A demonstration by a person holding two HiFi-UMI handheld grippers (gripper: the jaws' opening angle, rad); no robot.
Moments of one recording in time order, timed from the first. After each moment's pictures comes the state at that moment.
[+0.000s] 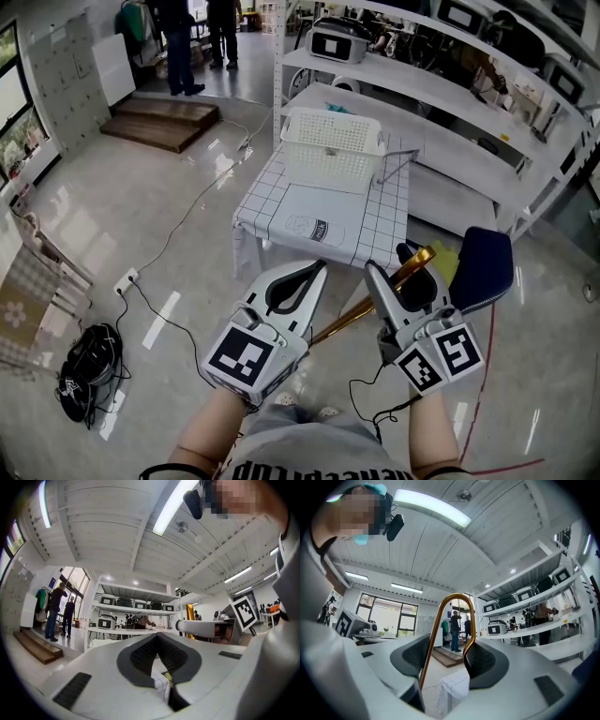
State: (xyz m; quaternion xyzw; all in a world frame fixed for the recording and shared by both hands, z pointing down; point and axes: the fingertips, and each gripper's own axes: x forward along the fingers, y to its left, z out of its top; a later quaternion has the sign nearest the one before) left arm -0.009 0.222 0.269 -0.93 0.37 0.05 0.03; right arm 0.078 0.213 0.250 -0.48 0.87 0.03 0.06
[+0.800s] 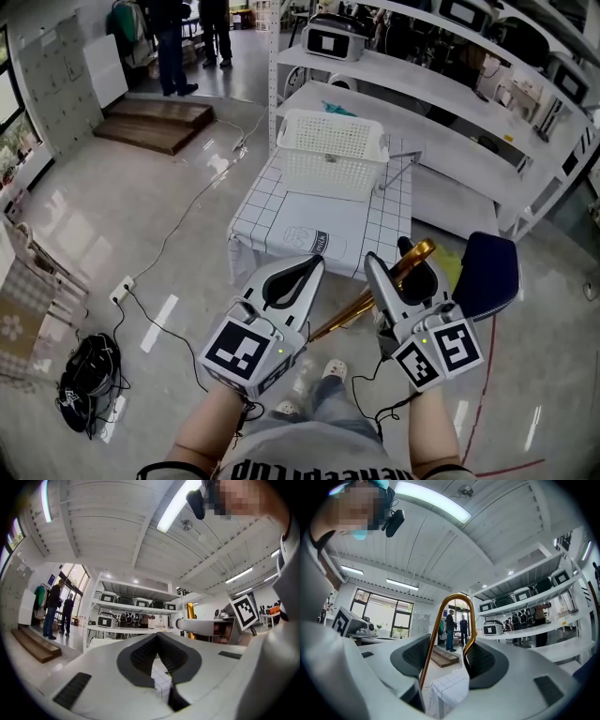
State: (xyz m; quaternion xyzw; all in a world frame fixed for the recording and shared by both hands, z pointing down) left arm -0.017 0.153 0.277 -0.93 0.37 0.04 0.02; right arm 0.074 0.145 0.253 -0.51 0.86 0.03 0.05
